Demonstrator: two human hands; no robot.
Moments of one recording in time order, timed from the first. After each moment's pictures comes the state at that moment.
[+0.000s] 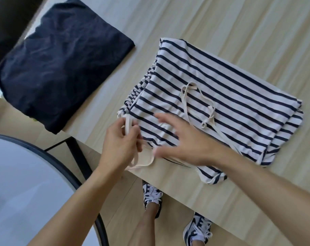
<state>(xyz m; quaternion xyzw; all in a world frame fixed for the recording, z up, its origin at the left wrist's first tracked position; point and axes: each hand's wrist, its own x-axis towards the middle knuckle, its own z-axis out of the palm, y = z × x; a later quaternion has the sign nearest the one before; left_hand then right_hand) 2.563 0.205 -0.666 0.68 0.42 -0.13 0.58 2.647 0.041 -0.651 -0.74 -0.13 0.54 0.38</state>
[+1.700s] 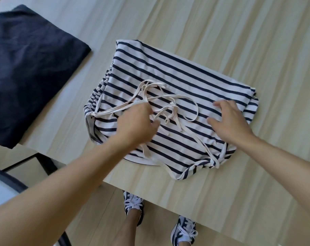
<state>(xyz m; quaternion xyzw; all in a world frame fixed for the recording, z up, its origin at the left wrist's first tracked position) 2.647 0.103 -0.706 0.92 0.10 -0.29 0.25 2.687 -0.153 -0.729 -0.95 0.03 0.25 0.18</state>
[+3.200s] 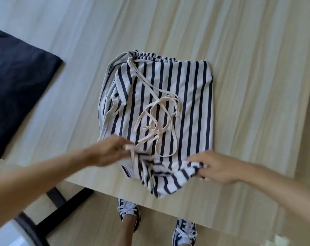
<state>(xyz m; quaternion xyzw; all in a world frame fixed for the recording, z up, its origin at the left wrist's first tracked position) 2.608 0.113 -0.727 0.83 -0.13 -0.45 0.30 2.598 -0.220 -0.723 -0.77 -0.18 0.55 0.28</state>
